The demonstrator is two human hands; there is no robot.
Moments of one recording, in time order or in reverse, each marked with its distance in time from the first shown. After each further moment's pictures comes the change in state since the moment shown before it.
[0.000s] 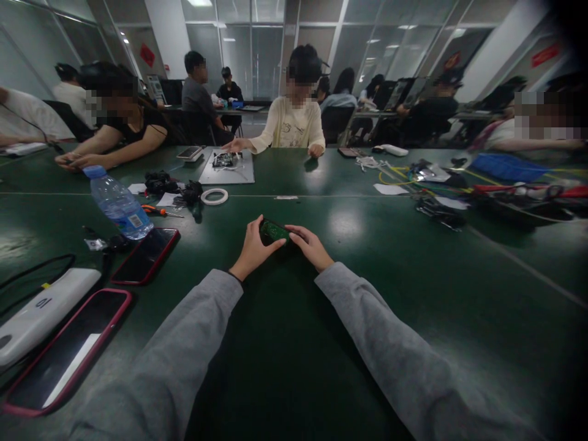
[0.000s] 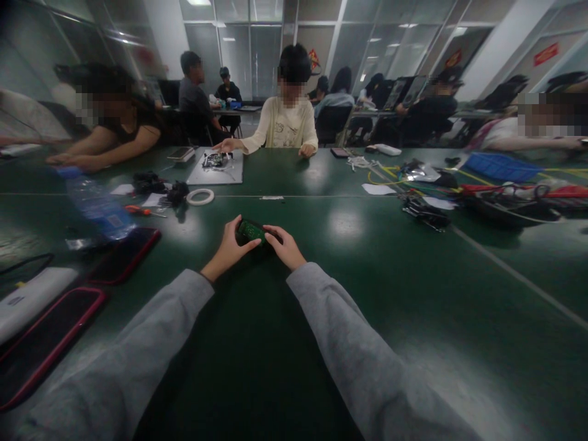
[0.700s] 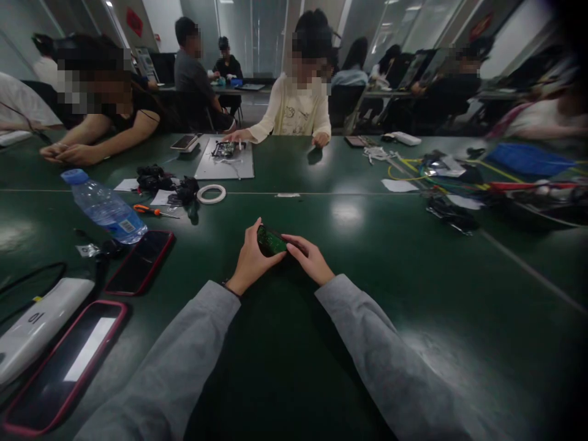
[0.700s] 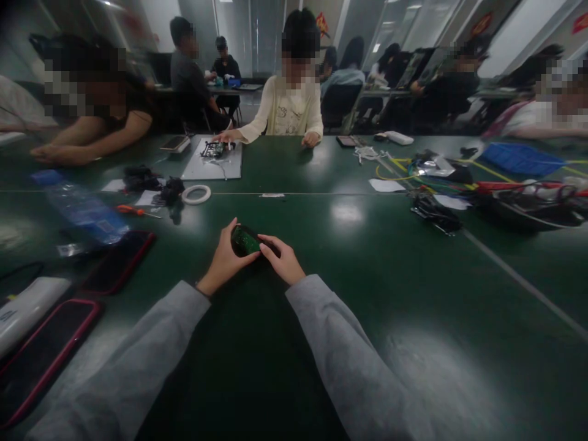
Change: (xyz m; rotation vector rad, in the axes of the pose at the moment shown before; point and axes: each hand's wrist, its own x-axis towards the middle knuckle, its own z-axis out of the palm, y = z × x) left_hand 0.002 0.027 -0.010 0.027 -0.032 -0.054; right_hand -0.003 -0.010 0.001 0.003 -0.066 0.064
